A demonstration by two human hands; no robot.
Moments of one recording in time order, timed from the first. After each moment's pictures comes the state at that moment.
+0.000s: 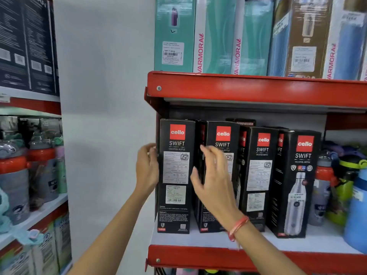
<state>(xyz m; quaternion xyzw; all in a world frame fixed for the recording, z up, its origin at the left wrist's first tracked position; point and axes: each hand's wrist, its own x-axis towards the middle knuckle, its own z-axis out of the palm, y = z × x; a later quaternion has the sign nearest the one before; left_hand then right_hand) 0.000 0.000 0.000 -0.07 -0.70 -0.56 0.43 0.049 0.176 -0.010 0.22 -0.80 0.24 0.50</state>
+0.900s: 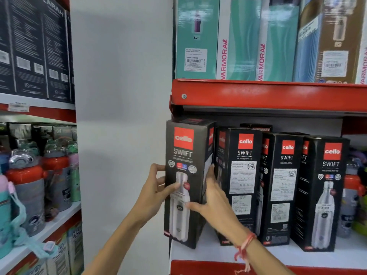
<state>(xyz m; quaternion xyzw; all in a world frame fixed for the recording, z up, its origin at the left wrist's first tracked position) 0.044 -0.046 -0.014 -0.18 -0.72 -0.64 0.19 0.045 0.127 -0.020 0.19 -0.88 0.41 0.18</state>
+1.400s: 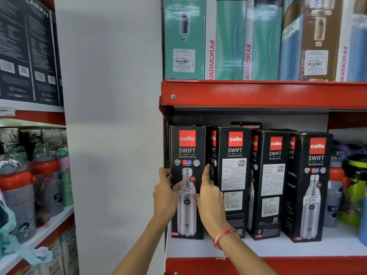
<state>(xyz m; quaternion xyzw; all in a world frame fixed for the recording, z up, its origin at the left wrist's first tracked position) 0.012 0.004 -0.033 -0.06 -0.77 -0.55 0.31 0.010 0.122 -0.042 0.04 -0.91 0.24 0.33</state>
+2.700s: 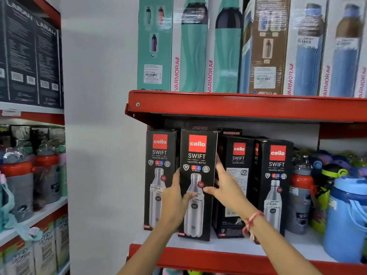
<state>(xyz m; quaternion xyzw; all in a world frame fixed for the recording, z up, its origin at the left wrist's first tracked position) 0.049 0.123 -0.036 -0.10 -0.81 -0.47 0.32 0.037 0.279 0.012 0.24 -0.85 0.44 0.16</state>
